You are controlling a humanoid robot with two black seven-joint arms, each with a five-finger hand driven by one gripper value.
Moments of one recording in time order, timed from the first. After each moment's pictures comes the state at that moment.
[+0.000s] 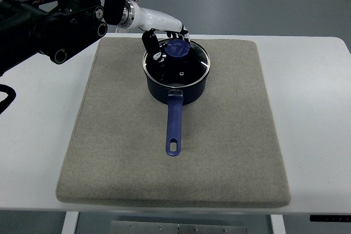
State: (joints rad) left arm -1.39 0.26 -0.21 -0.74 1.60 -0.47 -0.31; right arm -0.02 0.00 -0.07 0.21 -0.02 0.02 0.07
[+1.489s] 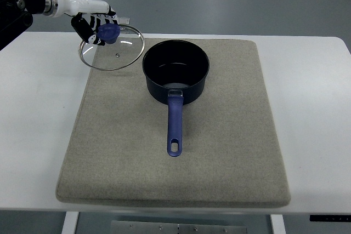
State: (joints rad) left arm -1.33 0.54 -0.20 -0.72 1.60 -0.41 -0.33; right arm -0.02 0.00 -0.07 0.21 -0.03 0.02 0.07
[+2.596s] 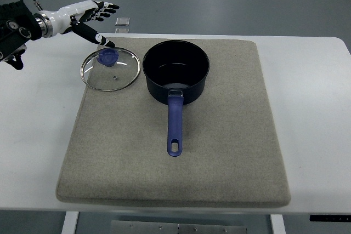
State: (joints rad) left arm -1.18 0.47 -0.11 -0.53 0.66 -0.33 -0.32; right arm -0.01 0.00 -0.07 0.21 -0.03 0.02 0.07
